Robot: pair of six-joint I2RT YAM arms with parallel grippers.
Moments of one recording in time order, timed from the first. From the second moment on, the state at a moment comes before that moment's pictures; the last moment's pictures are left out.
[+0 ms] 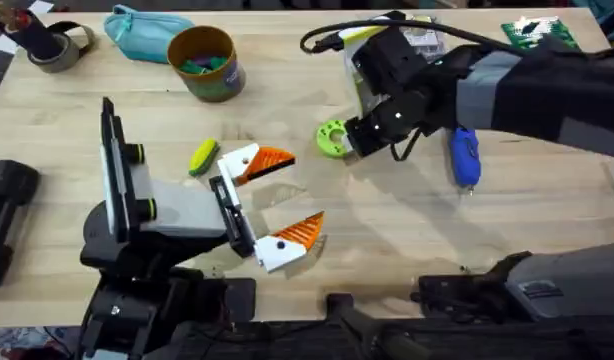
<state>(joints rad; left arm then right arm) -0.14 0.00 0.01 -0.09 1.01 -0.03 0.57 1.62 1.00 -0.60 0.00 0.11</state>
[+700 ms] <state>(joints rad) -0.14 0.00 0.01 -0.09 1.01 -0.03 0.58 1.58 1.60 -1.23 0.00 0.11</state>
